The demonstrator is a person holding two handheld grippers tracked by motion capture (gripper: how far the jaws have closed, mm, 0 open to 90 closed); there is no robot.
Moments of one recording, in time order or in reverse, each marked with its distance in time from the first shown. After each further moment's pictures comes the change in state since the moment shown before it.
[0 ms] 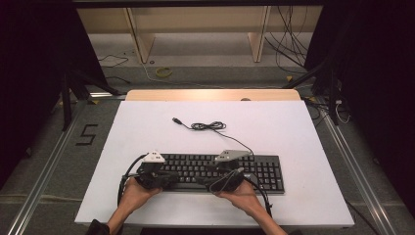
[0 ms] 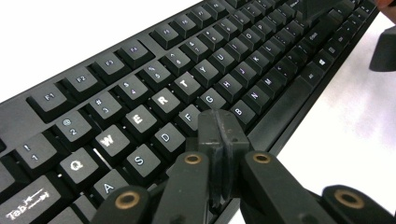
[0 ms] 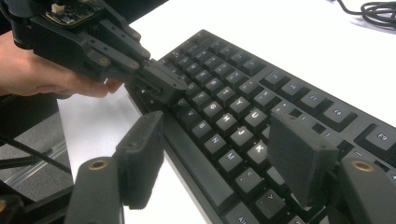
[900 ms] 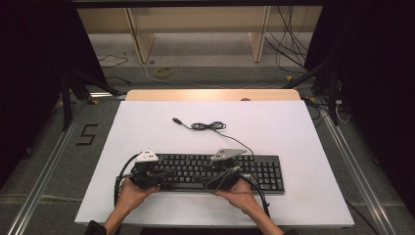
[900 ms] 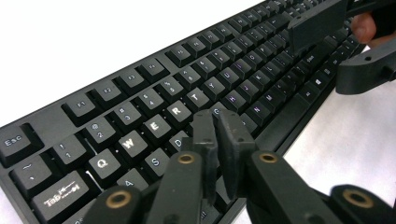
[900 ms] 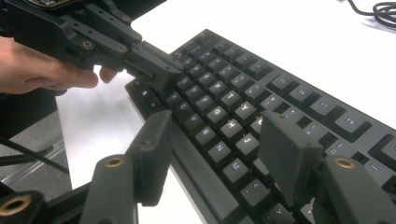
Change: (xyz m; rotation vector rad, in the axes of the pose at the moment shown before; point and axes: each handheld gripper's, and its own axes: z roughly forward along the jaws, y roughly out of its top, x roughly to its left) left arm 0.003 -0.002 -0.014 -0.084 0.018 -0.020; right arm 0.002 0.005 0.009 0.015 0.008 -0.006
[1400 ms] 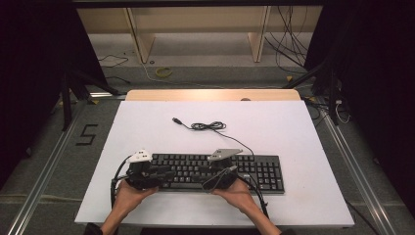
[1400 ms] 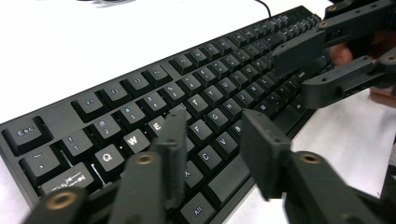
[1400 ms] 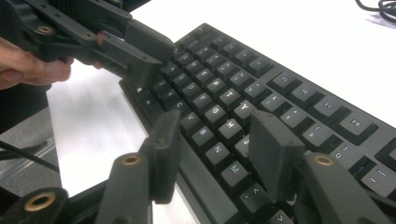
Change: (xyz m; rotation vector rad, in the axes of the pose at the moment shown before) left arm 0.003 -0.005 -0.009 -0.058 -0.009 -0.057; right arm 0.000 0.001 0.008 0.021 -0.014 -0.014
